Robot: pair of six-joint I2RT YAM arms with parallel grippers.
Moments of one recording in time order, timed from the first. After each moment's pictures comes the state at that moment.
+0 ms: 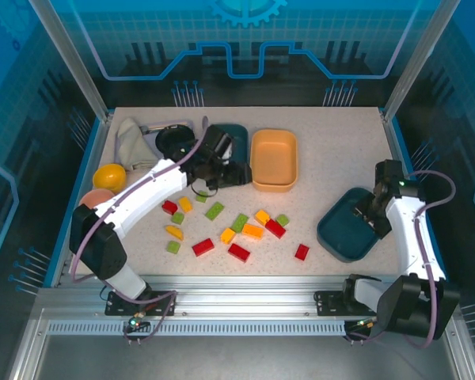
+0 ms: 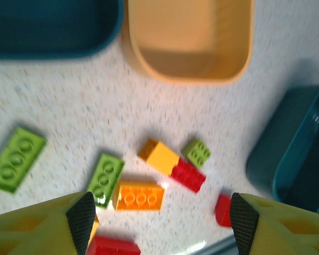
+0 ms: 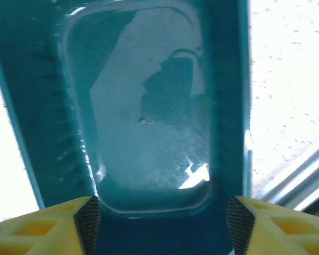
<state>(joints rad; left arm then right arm) -0.62 1.61 1.45 -0.86 0.18 -0.73 -0.21 1.13 0.97 -1.24 0.09 0.73</state>
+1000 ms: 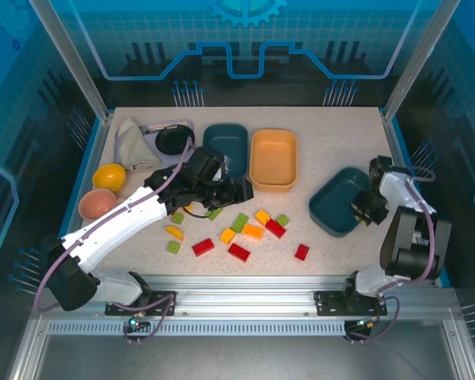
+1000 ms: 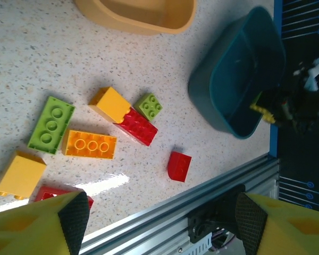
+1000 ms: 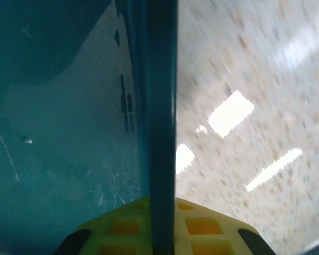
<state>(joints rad) -0.70 1.35 1.24 -0.74 0.24 -0.90 -0.25 1.56 1.03 -1.02 0.06 0.60</state>
